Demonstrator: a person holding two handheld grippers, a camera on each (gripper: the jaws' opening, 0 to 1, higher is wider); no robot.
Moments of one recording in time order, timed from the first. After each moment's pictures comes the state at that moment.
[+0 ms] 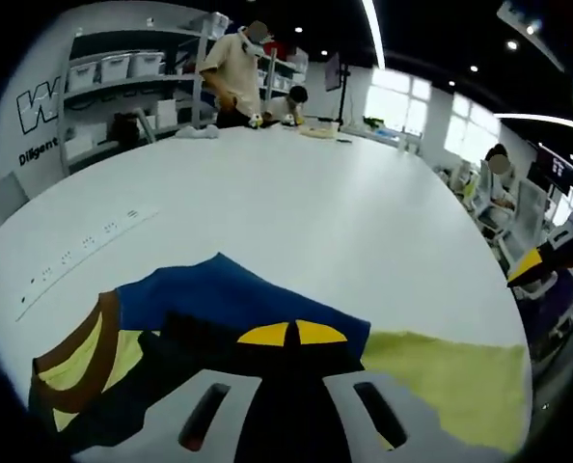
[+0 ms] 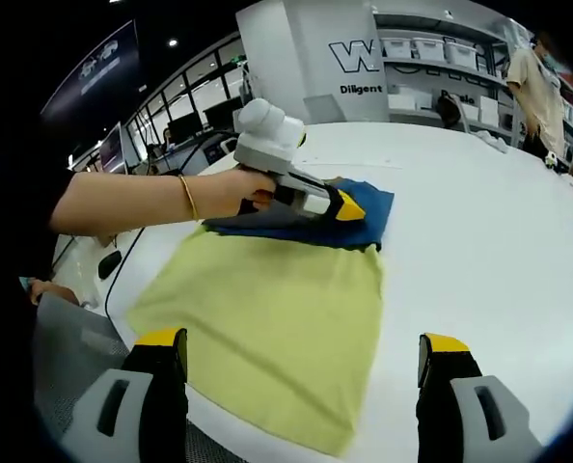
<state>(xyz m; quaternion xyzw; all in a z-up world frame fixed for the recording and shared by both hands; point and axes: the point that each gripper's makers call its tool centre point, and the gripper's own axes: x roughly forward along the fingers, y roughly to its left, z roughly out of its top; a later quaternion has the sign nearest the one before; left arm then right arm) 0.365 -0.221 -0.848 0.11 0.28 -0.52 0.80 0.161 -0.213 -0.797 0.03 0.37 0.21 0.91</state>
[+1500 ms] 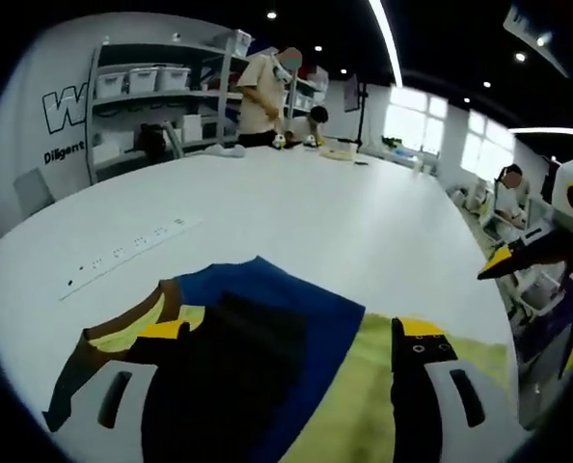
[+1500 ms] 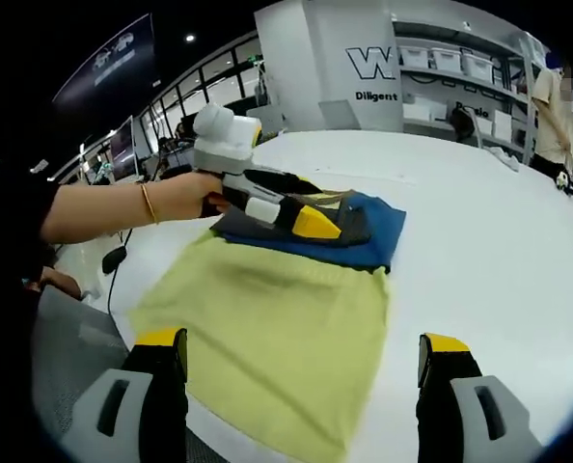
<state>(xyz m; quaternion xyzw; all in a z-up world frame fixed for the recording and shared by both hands) 0.356 -0.160 -0.800 0.07 0.25 -0.48 0.84 0.177 -0.202 -0.783 0.00 0.35 0.23 0.91</state>
